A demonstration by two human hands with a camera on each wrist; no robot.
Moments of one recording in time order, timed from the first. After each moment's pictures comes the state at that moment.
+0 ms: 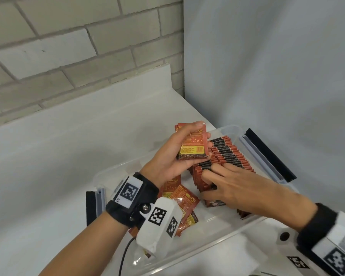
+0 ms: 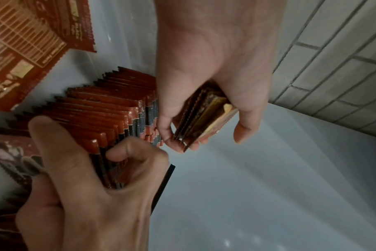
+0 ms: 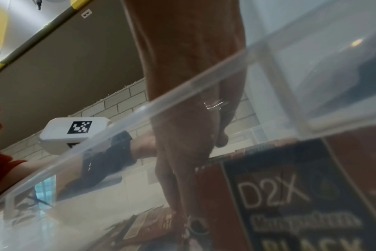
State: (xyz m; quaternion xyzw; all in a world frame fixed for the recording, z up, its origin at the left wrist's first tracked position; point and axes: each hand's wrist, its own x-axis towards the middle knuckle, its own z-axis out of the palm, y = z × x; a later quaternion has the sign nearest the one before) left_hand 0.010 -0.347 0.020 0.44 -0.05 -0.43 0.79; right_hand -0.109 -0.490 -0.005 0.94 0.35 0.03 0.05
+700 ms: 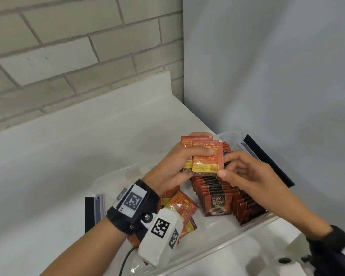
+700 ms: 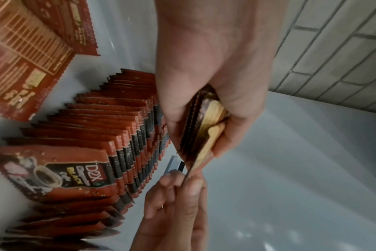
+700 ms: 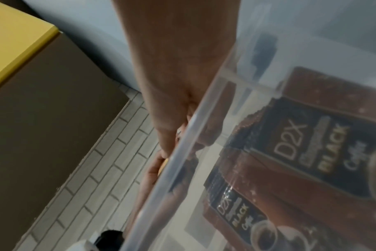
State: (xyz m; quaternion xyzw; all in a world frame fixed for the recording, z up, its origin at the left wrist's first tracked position) left_hand 0.005 -0.351 0.014 0.47 -0.12 -0.45 0.75; right_hand -0.119 -0.502 0.006 0.79 -0.04 0.04 -0.61
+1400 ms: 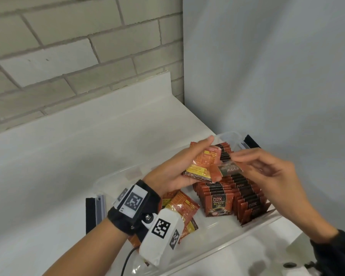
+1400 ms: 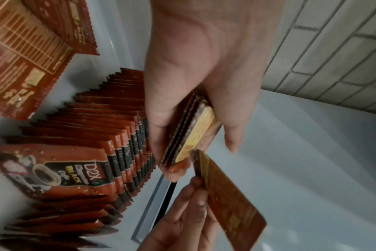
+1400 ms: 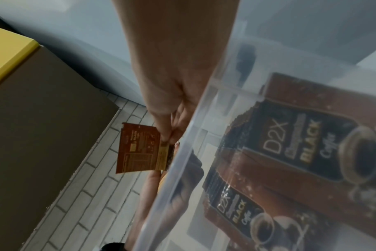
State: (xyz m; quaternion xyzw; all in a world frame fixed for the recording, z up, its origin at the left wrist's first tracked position) left_hand 0.001 -0.350 0.021 0.51 -0.09 -0.54 0.67; right_hand -0.127 -0.505 0.010 0.72 -0.04 0.20 -0.66
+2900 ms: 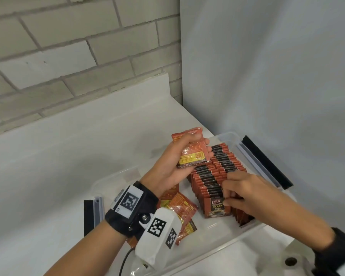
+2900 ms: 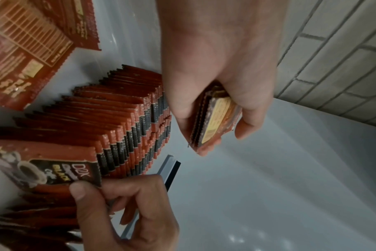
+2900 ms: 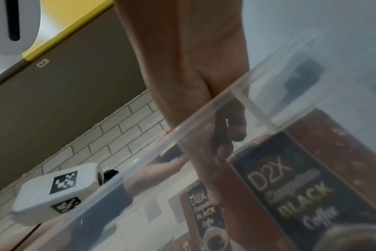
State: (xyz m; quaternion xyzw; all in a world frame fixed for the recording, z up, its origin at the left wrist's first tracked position) left_hand 0.005 -0.351 0.022 0.42 -0.07 -0.40 0.81; right_hand -0.125 -0.504 0.006 0.97 0.09 -0.07 -0.20
